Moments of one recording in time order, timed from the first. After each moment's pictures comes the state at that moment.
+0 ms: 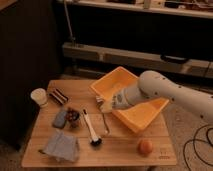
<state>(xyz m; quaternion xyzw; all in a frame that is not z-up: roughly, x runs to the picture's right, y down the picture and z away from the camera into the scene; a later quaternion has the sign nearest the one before) -0.008 0.094 0.660 -0.44 -0.14 0.60 0.66</state>
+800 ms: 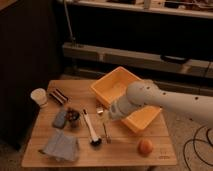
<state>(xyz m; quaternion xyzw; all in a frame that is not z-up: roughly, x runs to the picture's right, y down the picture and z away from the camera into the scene) -0.003 0.151 0.694 -0.40 -0.03 0.60 0.69</state>
